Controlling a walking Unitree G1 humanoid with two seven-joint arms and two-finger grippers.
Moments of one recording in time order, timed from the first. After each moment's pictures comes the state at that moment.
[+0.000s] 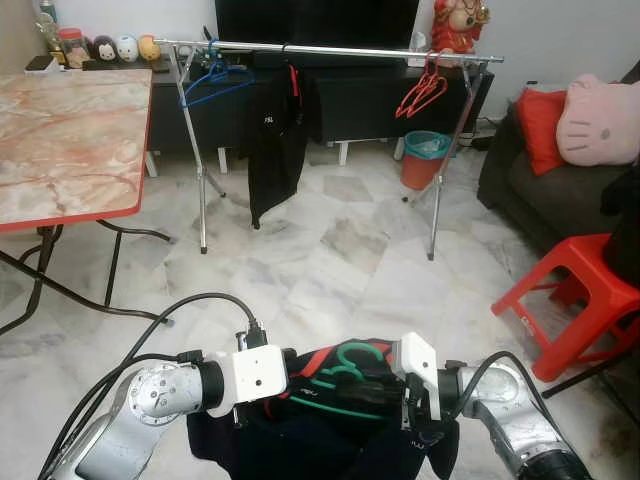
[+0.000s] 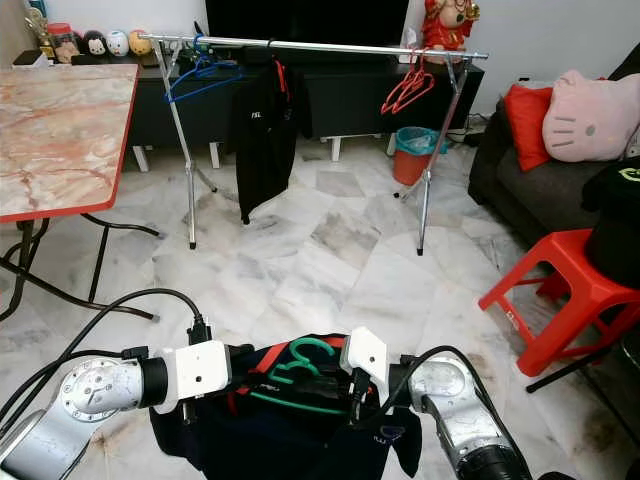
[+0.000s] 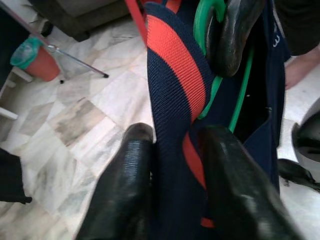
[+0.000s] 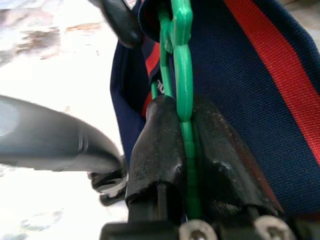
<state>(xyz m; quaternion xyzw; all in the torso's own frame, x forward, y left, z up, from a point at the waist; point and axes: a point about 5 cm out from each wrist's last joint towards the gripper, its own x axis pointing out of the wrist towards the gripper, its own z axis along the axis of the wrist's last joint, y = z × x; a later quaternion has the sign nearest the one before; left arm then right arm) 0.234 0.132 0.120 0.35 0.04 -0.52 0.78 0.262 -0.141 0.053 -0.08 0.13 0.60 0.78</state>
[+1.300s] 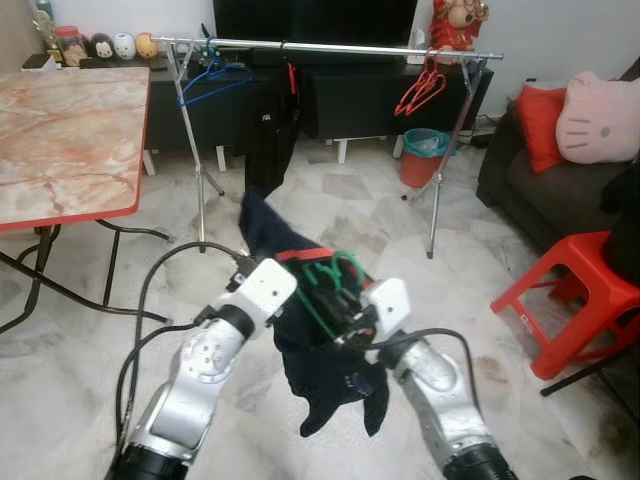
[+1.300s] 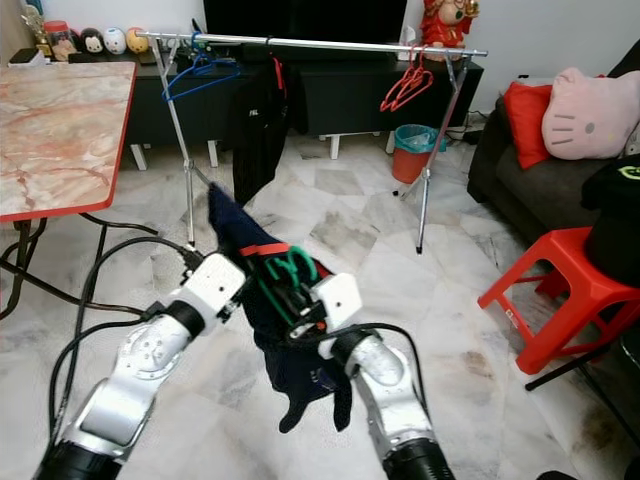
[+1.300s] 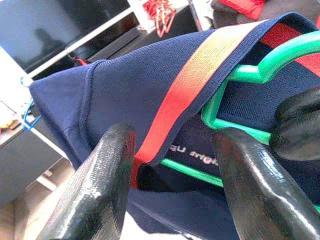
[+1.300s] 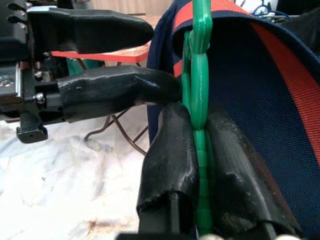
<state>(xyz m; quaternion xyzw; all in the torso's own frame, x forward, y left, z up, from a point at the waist) 0.292 0.108 0.140 0.27 -0.06 -0.20 0.94 0.294 -0.071 0.080 0.04 0.00 0.36 0.93</state>
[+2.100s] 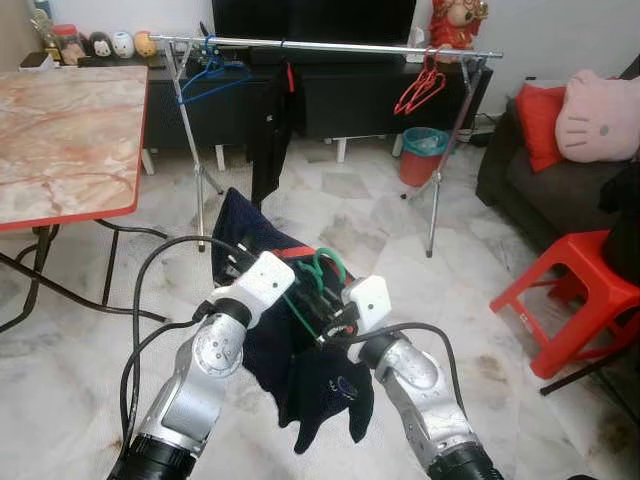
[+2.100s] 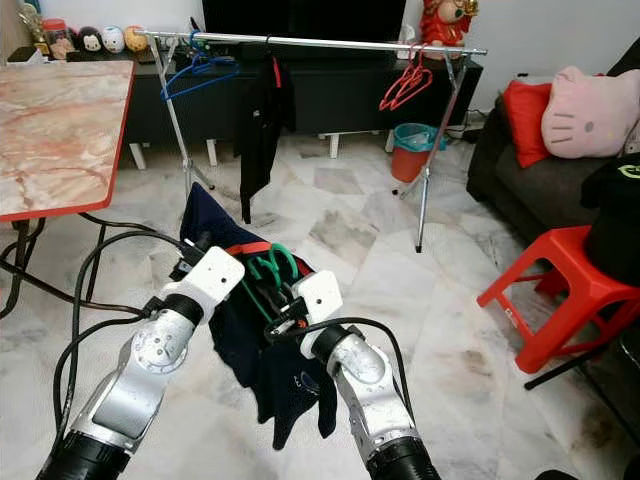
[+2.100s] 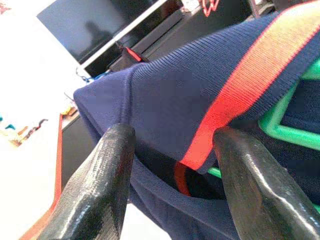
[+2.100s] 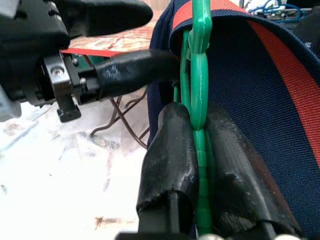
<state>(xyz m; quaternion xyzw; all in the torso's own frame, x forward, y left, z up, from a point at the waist) 0.302 0.118 0.143 0.32 -0.06 -0.10 0.94 0.292 -0.057 0.083 0.04 0.01 0.37 0.93</state>
